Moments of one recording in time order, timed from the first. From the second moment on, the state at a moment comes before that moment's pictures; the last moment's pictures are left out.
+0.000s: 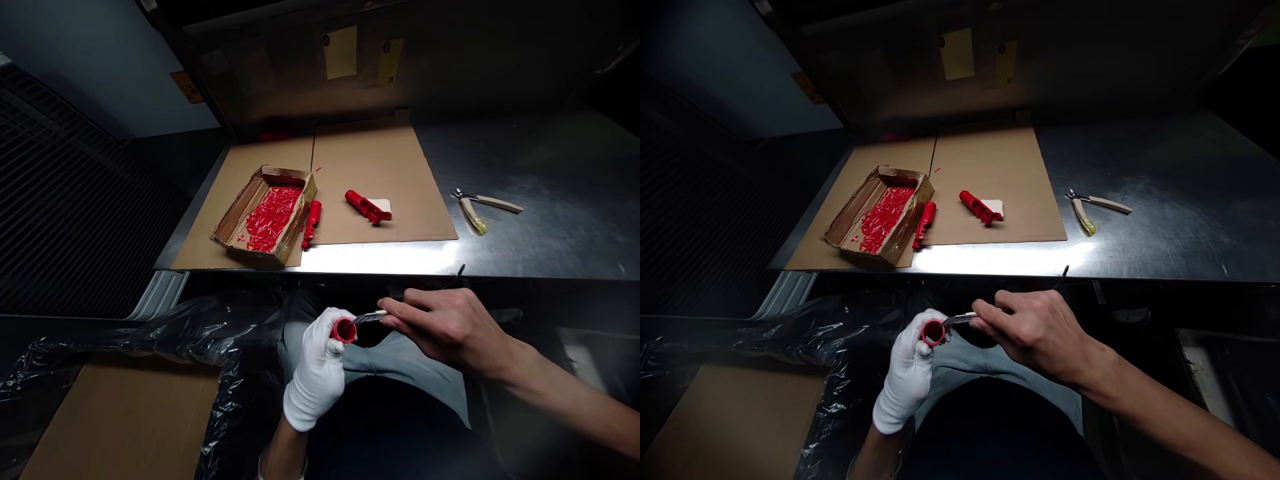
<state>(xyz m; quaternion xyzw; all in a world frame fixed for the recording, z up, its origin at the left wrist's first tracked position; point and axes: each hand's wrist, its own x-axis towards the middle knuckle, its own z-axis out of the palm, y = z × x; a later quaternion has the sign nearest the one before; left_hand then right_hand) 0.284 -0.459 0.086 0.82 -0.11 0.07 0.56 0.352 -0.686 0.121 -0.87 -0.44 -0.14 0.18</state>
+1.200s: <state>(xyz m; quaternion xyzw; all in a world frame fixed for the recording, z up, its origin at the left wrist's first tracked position) 0.290 -0.469 0.080 0.87 -0.05 0.15 0.47 0.353 -0.669 0.116 -0.81 -0.17 0.24 0.51</state>
